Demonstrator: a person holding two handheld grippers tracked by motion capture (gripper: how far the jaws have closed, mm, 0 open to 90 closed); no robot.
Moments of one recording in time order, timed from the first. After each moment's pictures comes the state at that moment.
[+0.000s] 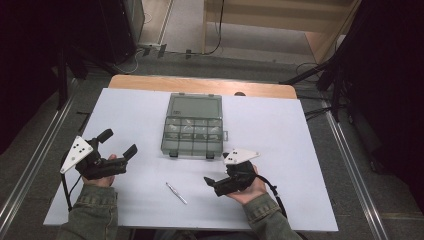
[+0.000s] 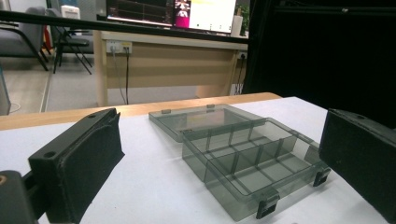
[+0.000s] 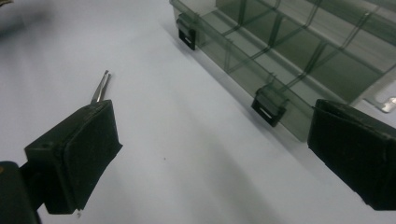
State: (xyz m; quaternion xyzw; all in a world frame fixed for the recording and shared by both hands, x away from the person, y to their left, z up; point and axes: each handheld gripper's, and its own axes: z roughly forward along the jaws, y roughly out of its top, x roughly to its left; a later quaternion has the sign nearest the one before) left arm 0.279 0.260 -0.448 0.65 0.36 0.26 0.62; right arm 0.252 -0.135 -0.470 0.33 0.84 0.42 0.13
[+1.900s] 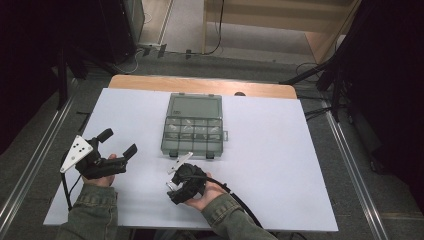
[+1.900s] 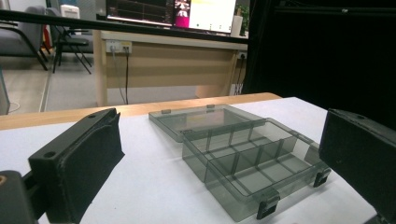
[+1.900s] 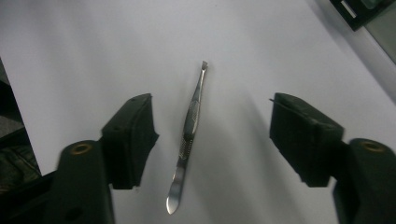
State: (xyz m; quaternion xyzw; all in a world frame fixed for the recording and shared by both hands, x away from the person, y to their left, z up) left arm 0.280 0.260 -0.448 0.65 0.36 0.26 0.62; right arm 0.257 -0.009 -0.479 0.30 0.92 0.26 0.04
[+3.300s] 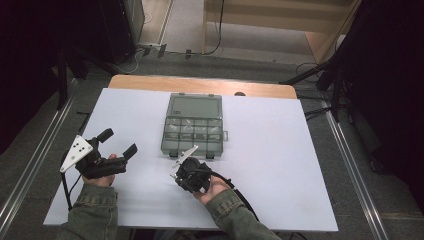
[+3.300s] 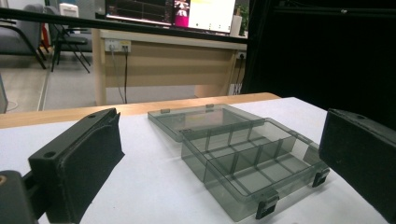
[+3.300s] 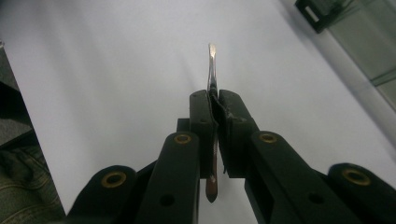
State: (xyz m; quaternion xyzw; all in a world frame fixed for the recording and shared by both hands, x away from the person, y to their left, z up) left arm 0.281 0.260 -0.449 0.65 0.36 0.25 0.62; right arm 0.267 -0.023 -0.466 0.31 0.91 0.27 0.03
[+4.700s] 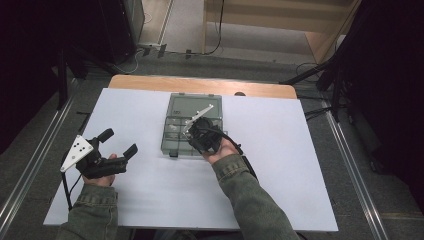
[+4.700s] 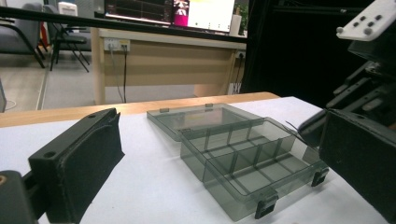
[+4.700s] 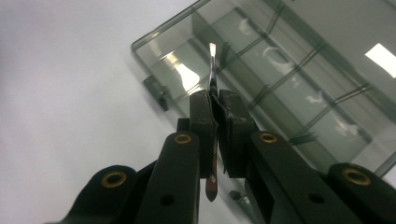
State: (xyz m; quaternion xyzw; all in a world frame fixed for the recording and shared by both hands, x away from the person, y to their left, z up) left arm 0.282 0.260 -0.449 0.65 0.36 0.25 0.62; right arm 0.345 -0.055 -0.417 0.37 0.88 0.28 0.10
